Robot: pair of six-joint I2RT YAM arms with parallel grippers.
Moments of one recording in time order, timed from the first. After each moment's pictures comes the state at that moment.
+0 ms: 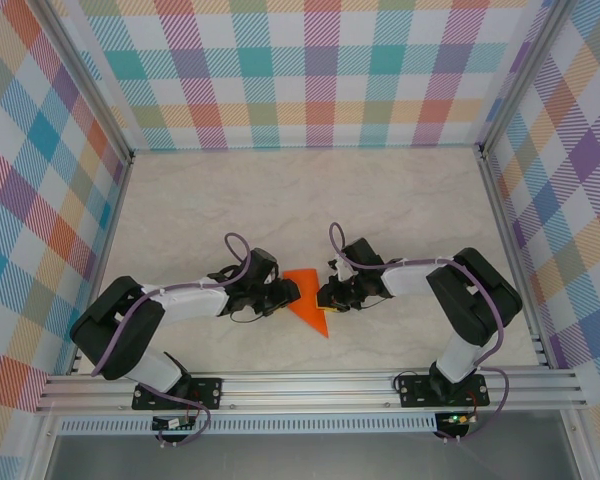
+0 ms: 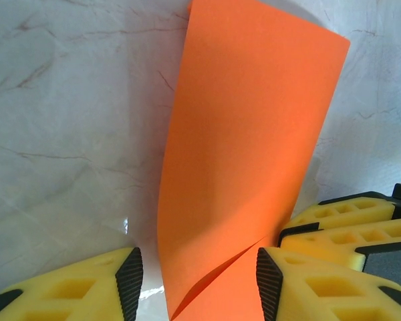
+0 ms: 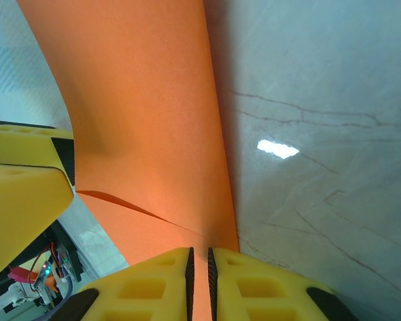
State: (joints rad) left arm -0.71 1.50 0.62 -0.07 0.27 -1.07; right arm 0.63 1.70 0.70 -0.07 -0.67 0.73
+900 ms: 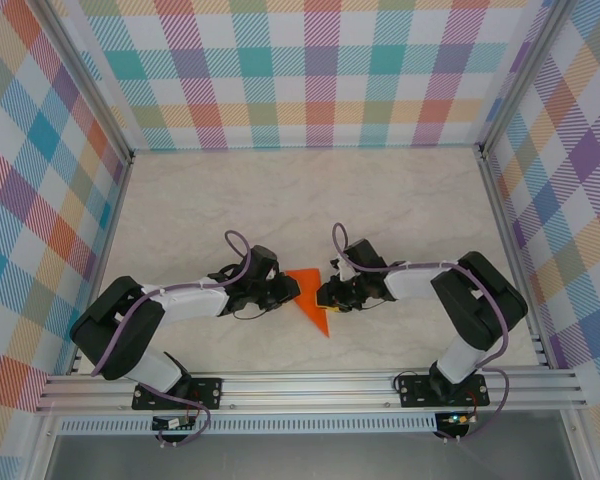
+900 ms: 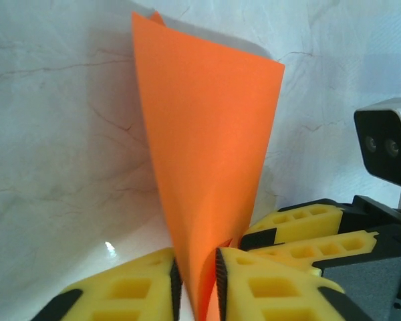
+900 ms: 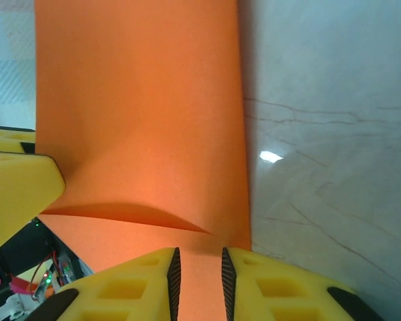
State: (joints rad) left arm -0.71 1.50 0.62 0.02 0.28 -1.09; right arm 0.63 1.65 0.66 -0.03 -0.63 0.76
